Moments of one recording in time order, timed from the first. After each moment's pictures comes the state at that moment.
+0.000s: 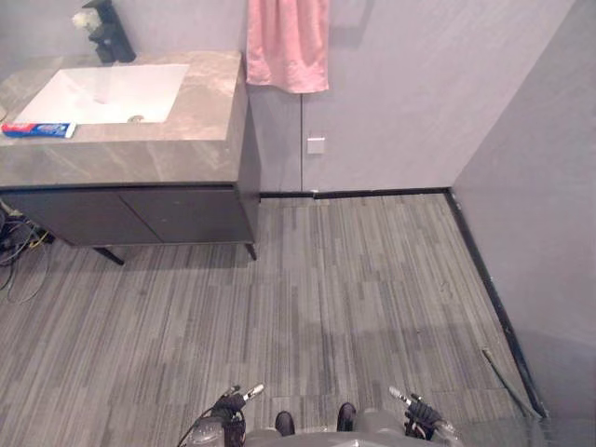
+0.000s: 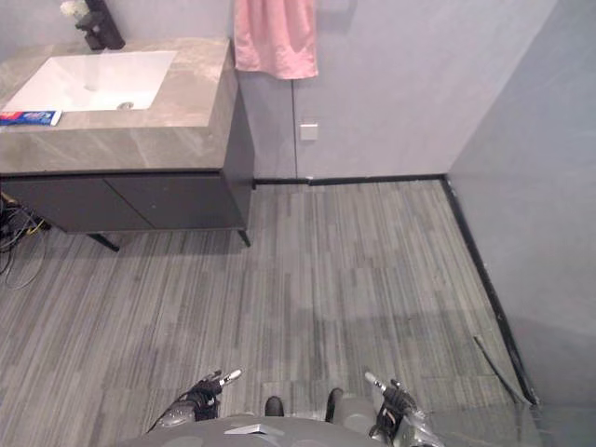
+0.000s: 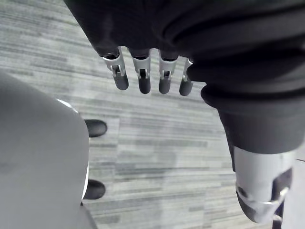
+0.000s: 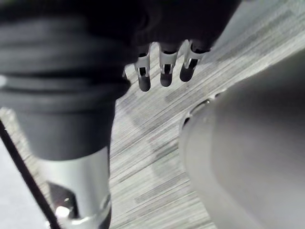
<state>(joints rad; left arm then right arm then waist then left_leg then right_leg) 0.01 0.10 0.04 1.13 -0.11 -0.09 -0.03 -0.04 -0.07 -0.40 1.16 0.21 -0.01 0.08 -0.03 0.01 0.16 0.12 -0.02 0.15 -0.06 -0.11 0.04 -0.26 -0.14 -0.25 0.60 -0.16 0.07</state>
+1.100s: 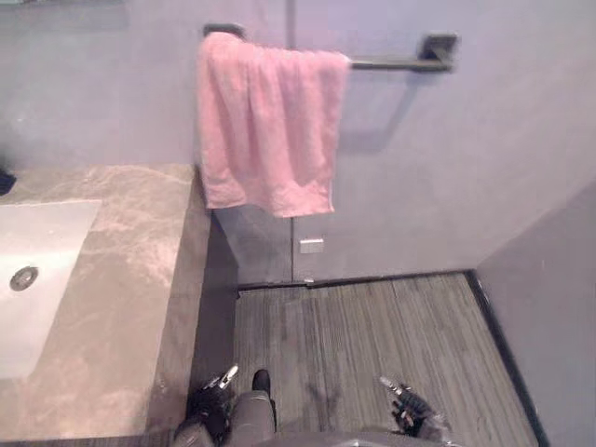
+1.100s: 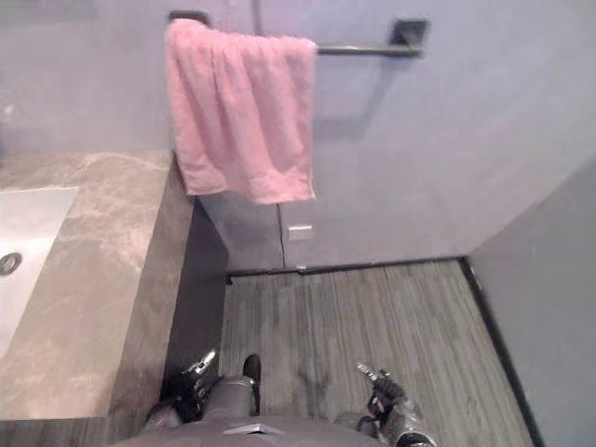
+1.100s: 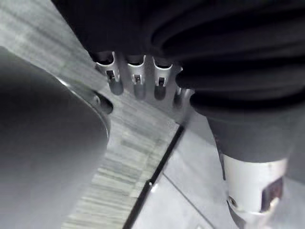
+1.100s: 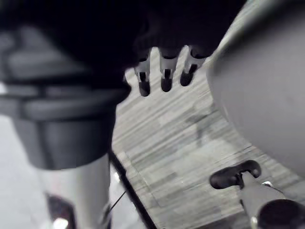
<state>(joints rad) 0.07 0.08 0.23 1.05 -0.37 -0.11 -0.06 -0.09 -0.02 -0.36 1.19 0.17 0.01 0.10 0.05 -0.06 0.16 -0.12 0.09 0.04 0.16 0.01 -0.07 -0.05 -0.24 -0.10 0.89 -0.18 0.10</state>
